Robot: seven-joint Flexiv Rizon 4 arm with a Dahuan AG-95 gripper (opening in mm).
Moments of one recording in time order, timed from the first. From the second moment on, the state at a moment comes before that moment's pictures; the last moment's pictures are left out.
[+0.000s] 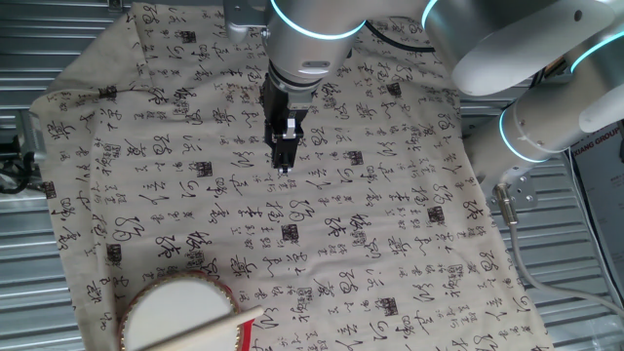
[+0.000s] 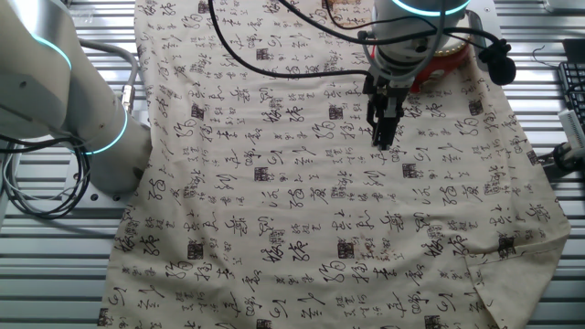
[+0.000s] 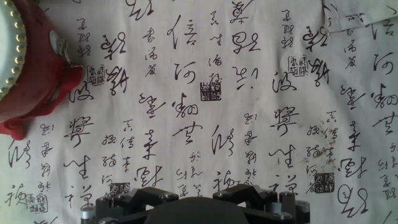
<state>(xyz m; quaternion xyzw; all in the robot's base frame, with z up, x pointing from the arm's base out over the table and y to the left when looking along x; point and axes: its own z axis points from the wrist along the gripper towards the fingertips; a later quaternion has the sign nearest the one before) 0.500 0.000 0.170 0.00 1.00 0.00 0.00</state>
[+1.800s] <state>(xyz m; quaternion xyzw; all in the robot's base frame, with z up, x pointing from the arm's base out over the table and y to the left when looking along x) 0.499 0.001 0.173 -0.13 0.99 -0.02 0.03</state>
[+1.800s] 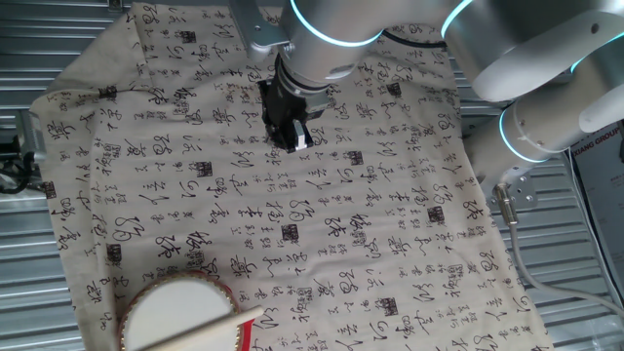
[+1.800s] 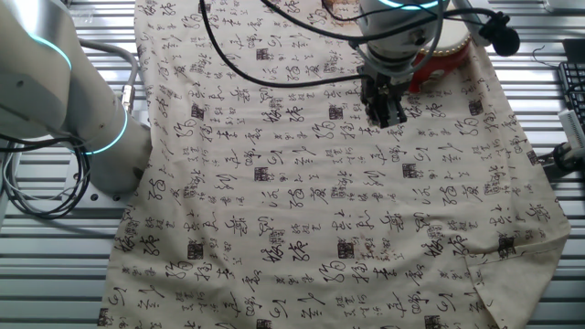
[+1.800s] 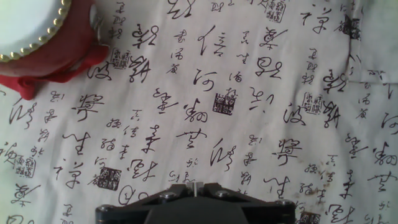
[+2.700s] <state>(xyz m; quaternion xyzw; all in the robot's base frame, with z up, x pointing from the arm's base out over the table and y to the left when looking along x) 0.497 0.002 0.176 -0.13 0.99 -0.01 0.03</state>
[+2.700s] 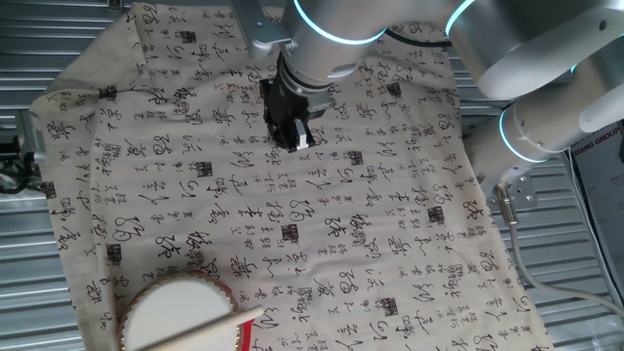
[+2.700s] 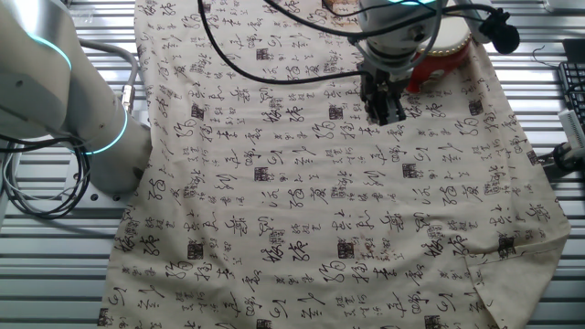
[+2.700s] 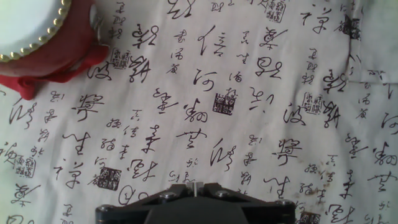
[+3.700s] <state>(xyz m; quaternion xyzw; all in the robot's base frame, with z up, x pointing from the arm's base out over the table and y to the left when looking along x) 0.507 0.056 0.158 -0.12 0.99 -0.02 0.04</state>
